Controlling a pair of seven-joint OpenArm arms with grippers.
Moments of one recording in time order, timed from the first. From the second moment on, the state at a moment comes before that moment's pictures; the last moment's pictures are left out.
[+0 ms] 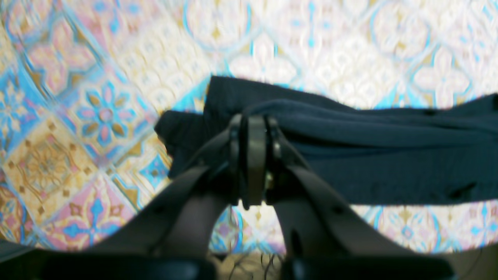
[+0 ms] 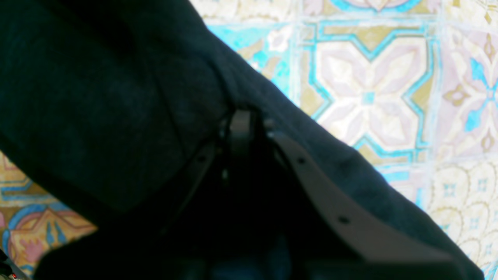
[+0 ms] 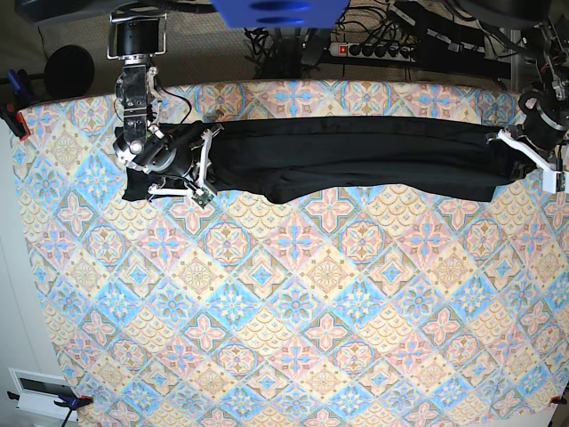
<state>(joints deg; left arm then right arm) 27.4 -28.2 -39.2 114.6 -46.7 -14.4 57.0 -5.7 9.2 1.9 92.9 -2.5 43.2 -45.2</state>
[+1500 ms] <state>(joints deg) 21.7 -23.0 -31.5 102.4 -28.8 -14.2 52.8 -4.5 7.5 -11.8 105.9 -4.0 43.2 -46.6</state>
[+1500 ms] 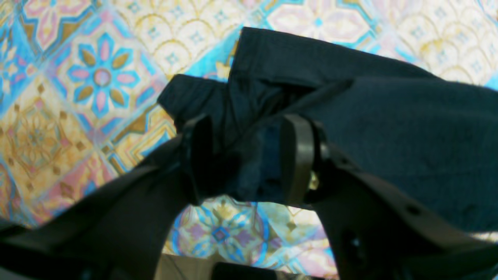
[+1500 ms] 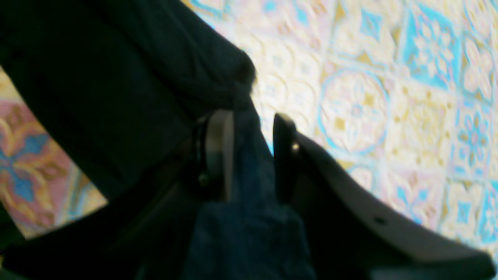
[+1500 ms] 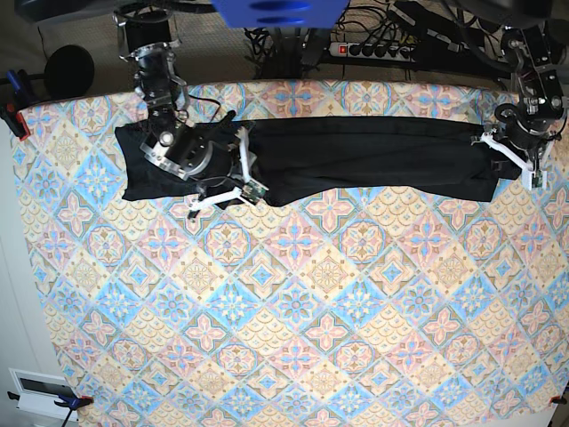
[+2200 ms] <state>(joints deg) 21.9 -22.3 -31.5 102.3 -28.8 -14.2 53.2 5.8 3.9 -12.1 87.0 0.8 43.2 -47.0</state>
